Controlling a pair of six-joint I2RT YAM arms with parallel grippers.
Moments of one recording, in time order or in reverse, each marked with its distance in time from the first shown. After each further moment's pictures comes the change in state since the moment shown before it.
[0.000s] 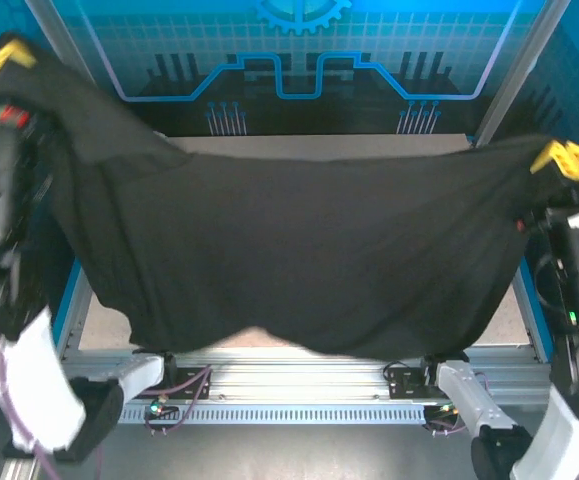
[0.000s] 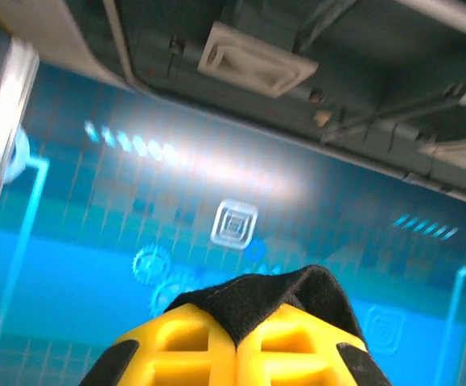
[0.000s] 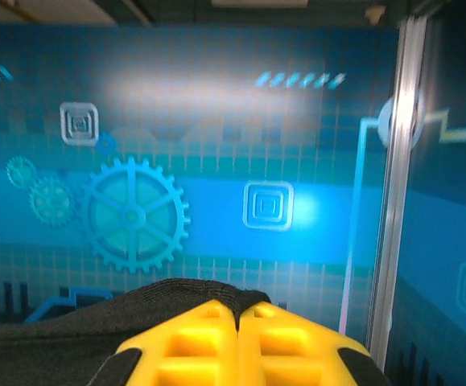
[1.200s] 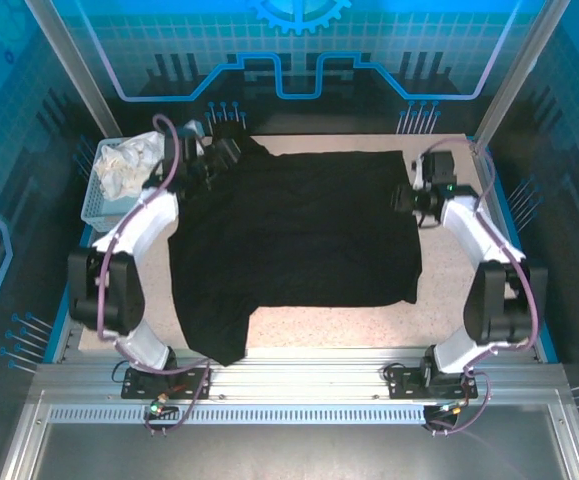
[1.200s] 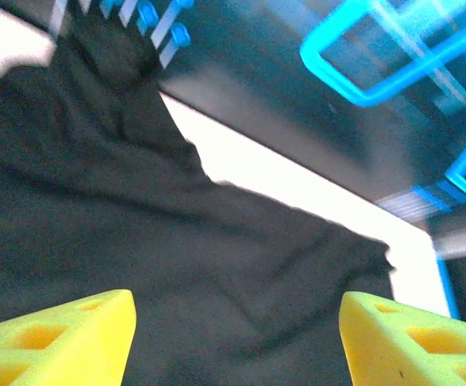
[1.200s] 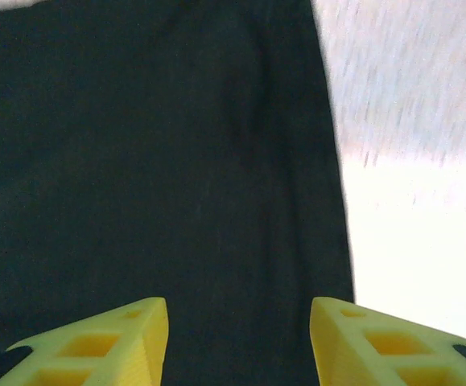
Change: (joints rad) left arm -0.145 0.418 -0.931 0.422 0.136 -0.391; right arm 0.081 0.688 -0.697 0.179 0.032 0.222
